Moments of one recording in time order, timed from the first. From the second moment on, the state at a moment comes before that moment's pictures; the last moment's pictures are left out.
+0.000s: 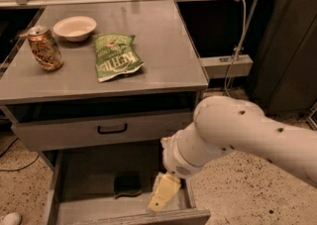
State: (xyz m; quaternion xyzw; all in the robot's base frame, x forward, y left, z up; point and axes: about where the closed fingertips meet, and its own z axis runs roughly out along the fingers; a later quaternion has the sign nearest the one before) arm 0.389 -0.005 0.706 -0.60 0.75 0.18 0.19
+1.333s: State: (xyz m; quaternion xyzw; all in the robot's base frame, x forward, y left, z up) arm 0.438 0.039 0.585 -0.57 0.75 0.25 0.24
